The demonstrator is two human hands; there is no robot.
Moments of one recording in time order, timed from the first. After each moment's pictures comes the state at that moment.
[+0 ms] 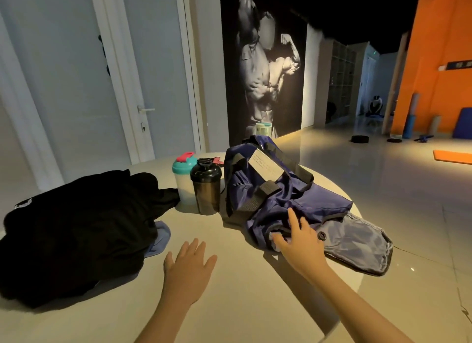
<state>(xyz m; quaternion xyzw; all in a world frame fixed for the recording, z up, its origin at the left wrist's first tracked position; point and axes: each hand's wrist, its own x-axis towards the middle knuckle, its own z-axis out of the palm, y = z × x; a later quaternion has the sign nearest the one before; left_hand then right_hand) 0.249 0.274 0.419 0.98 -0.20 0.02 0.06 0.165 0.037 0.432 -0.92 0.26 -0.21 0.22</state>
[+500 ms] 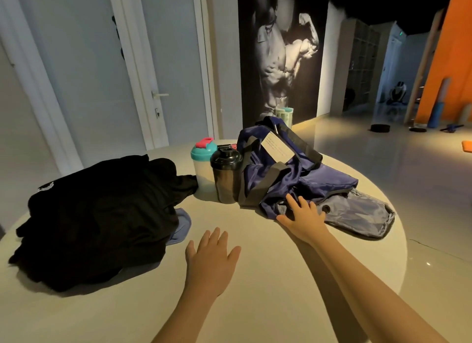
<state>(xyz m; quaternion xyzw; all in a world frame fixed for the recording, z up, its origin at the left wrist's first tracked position) 0.250 0.277 0.416 0.97 -0.22 0.04 0.05 0.246 0.024 0.426 -0.96 0.22 -0.09 0.15</state>
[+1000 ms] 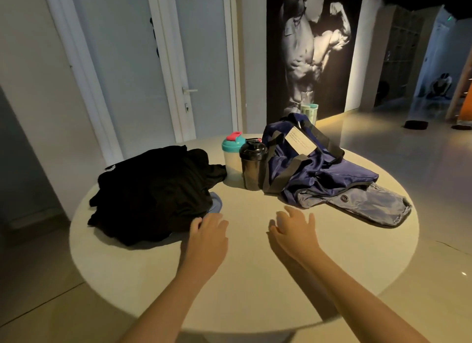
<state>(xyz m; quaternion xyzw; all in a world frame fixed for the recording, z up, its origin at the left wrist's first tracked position) 0.230 0.354 0.432 0.92 -0.29 0.26 0.00 0.186 0.137 0.434 -0.97 0.11 -0.16 0.13</state>
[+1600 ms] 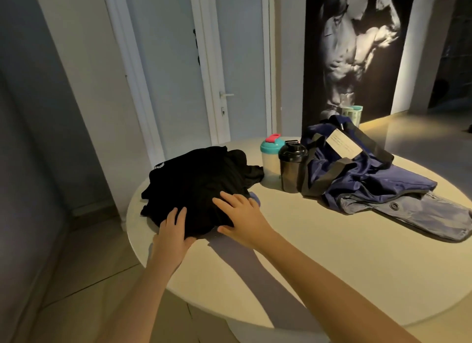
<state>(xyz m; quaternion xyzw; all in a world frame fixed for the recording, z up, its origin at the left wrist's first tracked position) 0.246 0.507 0.442 0.98 -0.05 0.18 0.10 0.228 0.301 0.478 -0.95 -0.23 -0.20 0.11</state>
